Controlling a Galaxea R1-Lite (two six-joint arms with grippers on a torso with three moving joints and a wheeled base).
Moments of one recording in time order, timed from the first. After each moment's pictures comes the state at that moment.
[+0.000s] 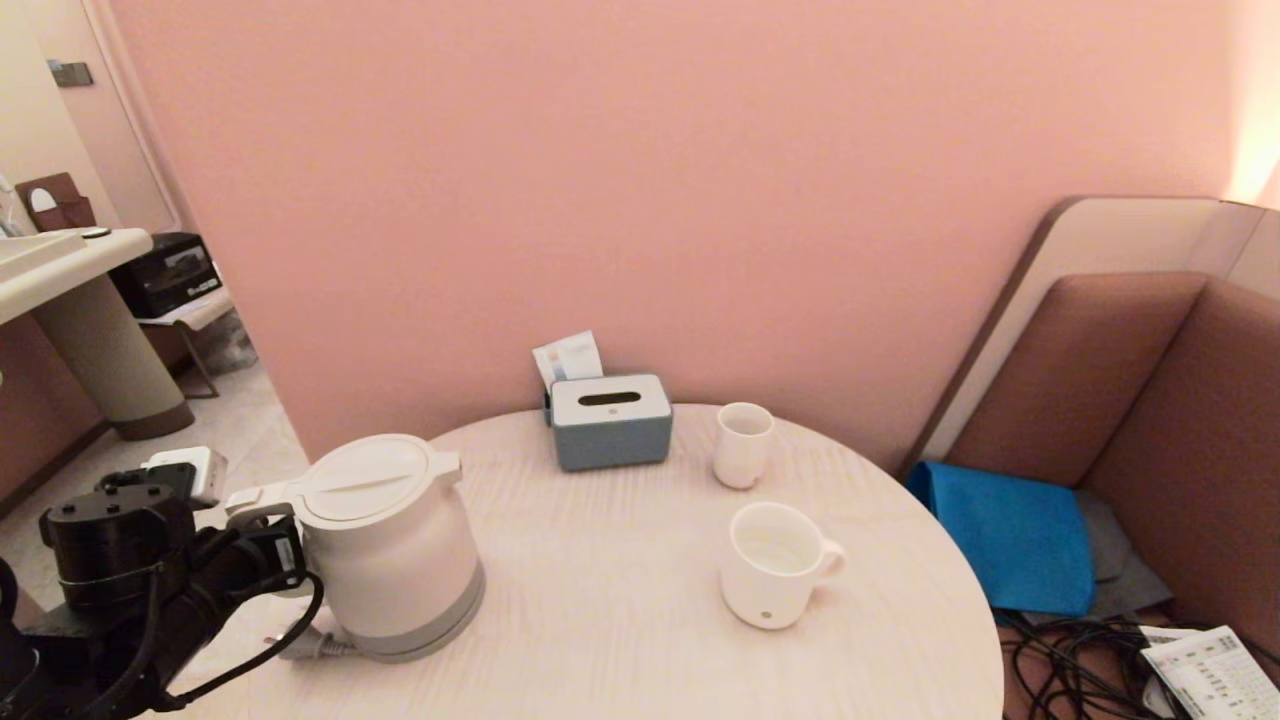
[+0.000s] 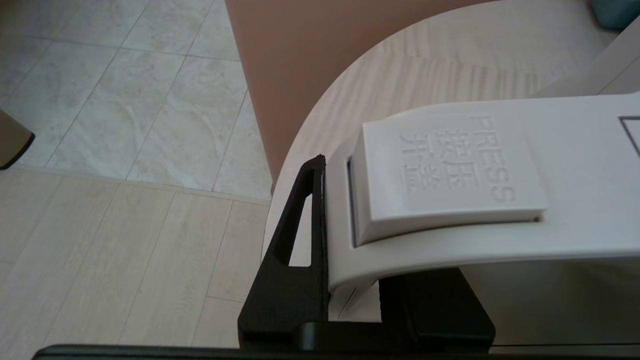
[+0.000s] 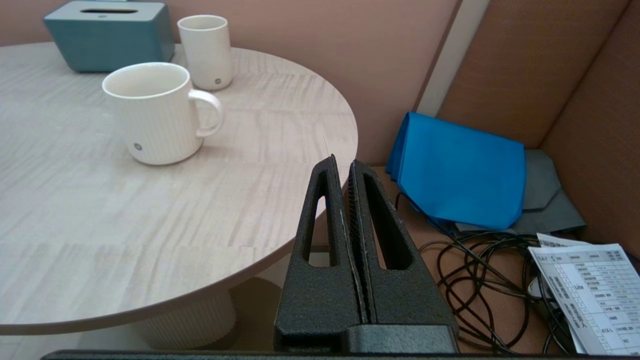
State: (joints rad) left arm 0.02 1.85 -0.21 -1.29 0.15 -0.10; right arm 0.01 0.00 0.00 0.00 0.00 -0.01
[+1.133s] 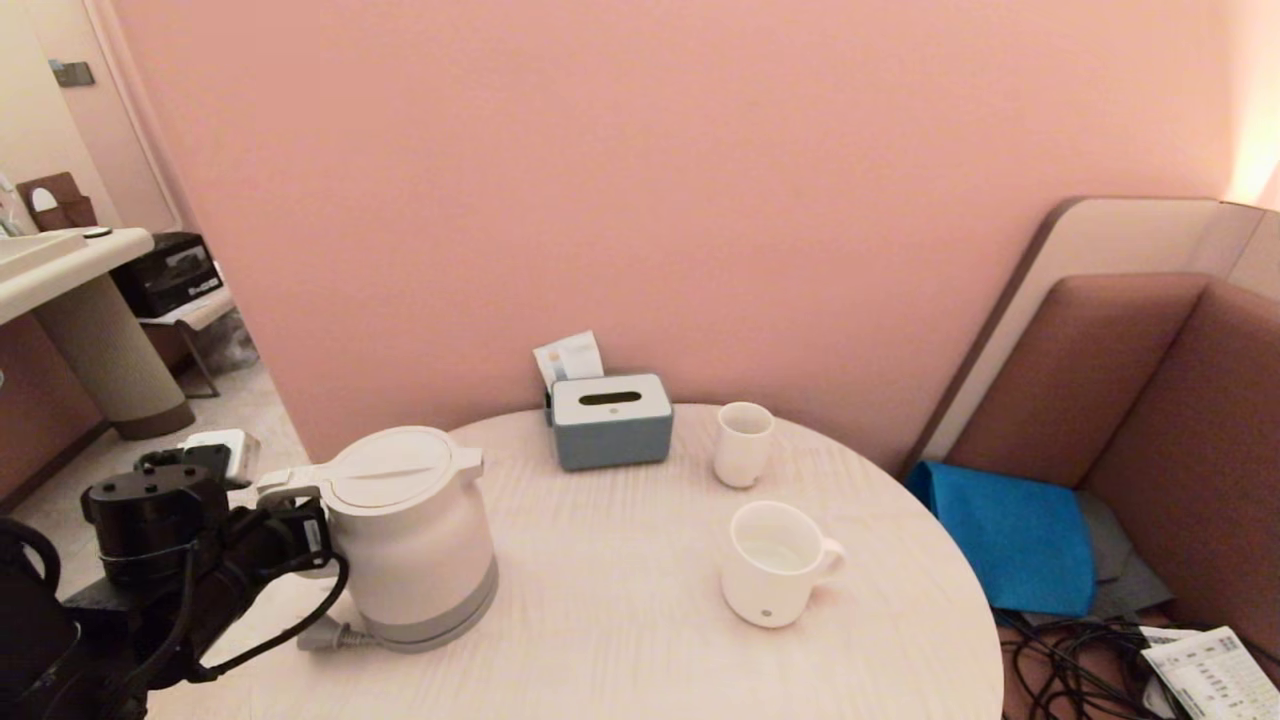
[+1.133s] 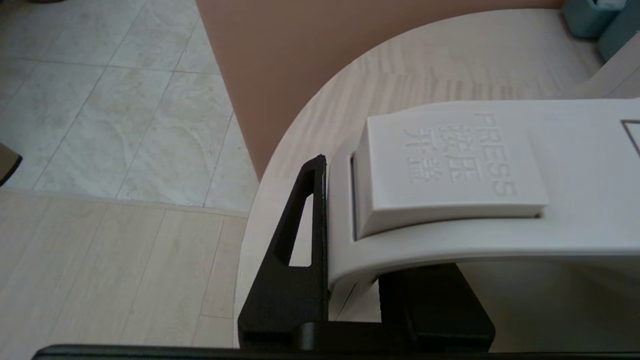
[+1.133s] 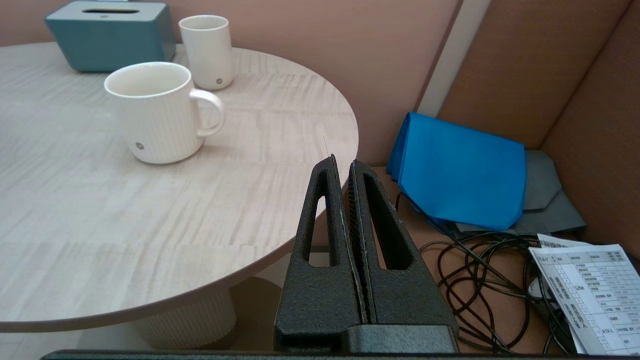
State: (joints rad) left arm -0.03 1.89 -0.29 -1.29 0.16 -0.09; right arm 0.01 0.00 0.00 0.00 0.00 -0.01
